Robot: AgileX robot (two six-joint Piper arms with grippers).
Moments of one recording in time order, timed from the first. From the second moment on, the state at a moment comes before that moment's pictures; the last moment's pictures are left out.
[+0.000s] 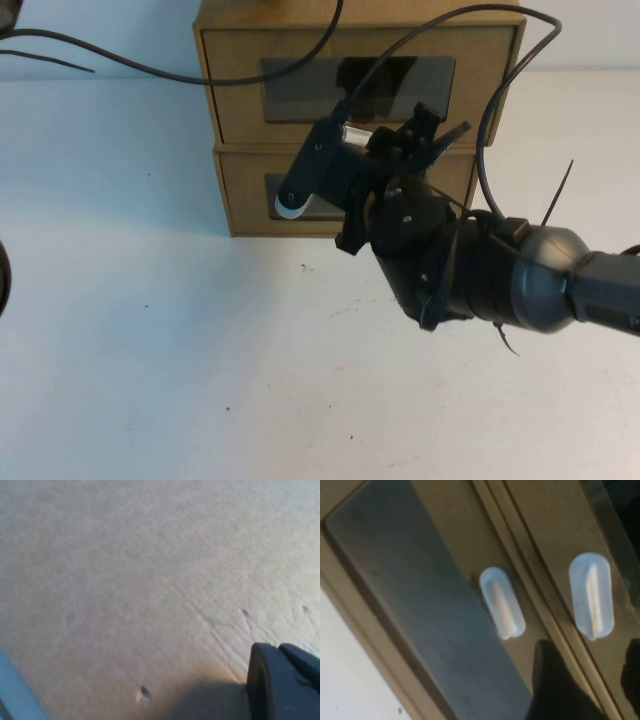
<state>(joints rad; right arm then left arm) 0.82 1.92 -1.36 -1.65 0.63 1.00 -0.21 2.24 -2.59 -0.67 1.21 0.43</state>
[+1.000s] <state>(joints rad) 0.75 1.95 -1.41 -1.66 0.51 1.00 -0.21 2.24 -2.59 -0.67 1.21 0.35</state>
